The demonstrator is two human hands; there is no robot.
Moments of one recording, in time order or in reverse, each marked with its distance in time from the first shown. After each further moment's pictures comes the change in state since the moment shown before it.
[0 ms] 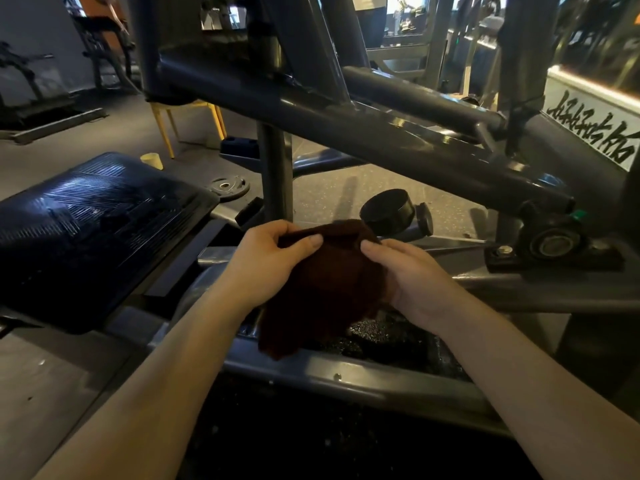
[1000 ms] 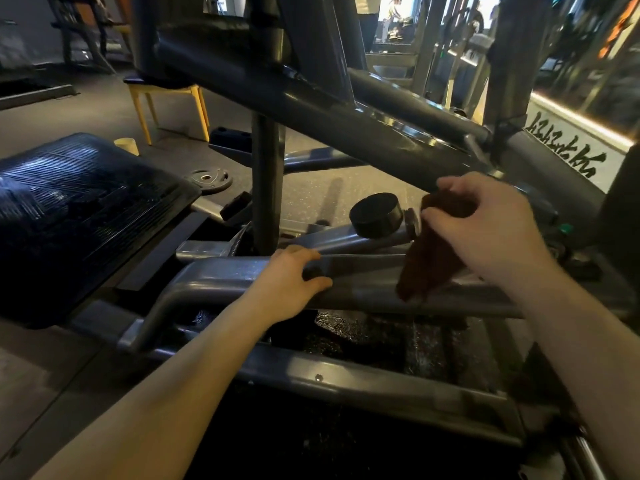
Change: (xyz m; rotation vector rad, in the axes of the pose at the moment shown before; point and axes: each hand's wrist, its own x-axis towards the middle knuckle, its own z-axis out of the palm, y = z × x) left_hand 0.034 -0.067 0.031 0.522 -0.129 0.149; right_hand -0.030 -0.076 -0.025 -1.028 0.565 -0.449
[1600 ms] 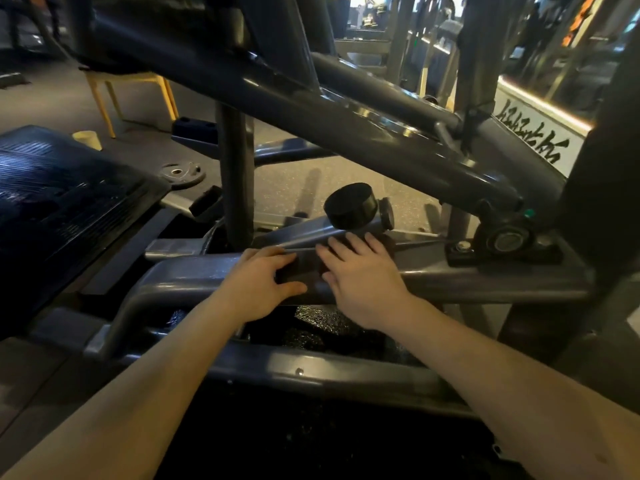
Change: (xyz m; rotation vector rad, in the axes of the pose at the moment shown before) left_hand 0.007 -0.006 0.009 0.188 -0.110 0.005; right_hand -0.020 0.047 0.109 -0.744 -0.447 -0.401
